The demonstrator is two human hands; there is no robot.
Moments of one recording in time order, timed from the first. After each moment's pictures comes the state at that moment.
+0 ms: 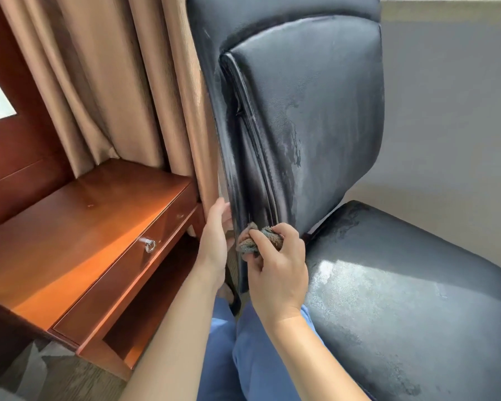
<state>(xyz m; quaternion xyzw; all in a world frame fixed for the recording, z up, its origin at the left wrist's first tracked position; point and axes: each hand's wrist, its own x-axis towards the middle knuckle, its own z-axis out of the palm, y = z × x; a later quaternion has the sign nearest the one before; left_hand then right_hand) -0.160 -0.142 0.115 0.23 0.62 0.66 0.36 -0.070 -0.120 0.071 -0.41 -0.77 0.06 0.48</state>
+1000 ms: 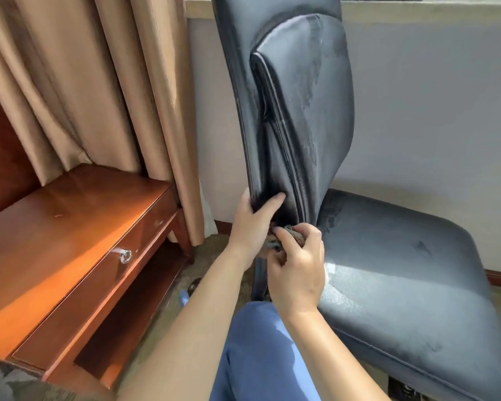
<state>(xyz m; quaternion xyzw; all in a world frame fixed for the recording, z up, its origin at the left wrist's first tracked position) -0.124 -0.075 0.120 0.36 0.57 0.64 0.38 -0.038 -0.074 0.064 -0.46 -0.73 0.09 0.49</state>
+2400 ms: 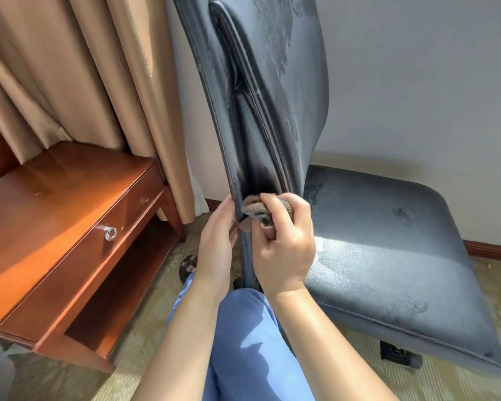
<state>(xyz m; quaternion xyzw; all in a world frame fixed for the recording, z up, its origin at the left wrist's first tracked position) -0.082 -0.128 0.093 0.28 0.52 0.70 0.40 -0.015 -0.082 0.073 -0.40 -0.71 0.08 0.58</state>
